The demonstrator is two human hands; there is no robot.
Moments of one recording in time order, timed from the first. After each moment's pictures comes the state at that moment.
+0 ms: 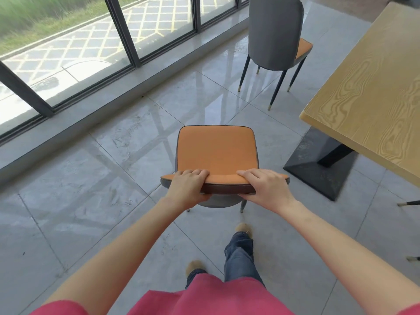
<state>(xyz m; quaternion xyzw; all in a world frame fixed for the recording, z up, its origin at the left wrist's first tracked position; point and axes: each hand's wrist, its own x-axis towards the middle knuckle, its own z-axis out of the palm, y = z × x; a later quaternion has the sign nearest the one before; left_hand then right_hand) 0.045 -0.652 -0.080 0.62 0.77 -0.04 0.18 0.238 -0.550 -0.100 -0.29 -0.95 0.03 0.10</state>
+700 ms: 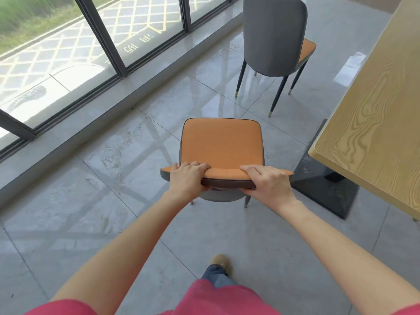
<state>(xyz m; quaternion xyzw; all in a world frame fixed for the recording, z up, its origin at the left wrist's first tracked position) -0.026 -0.453 -0.082 0.57 0.79 -0.05 0.20 0.167 -0.370 -0.118 -0.31 -0.93 -0.01 0.18</state>
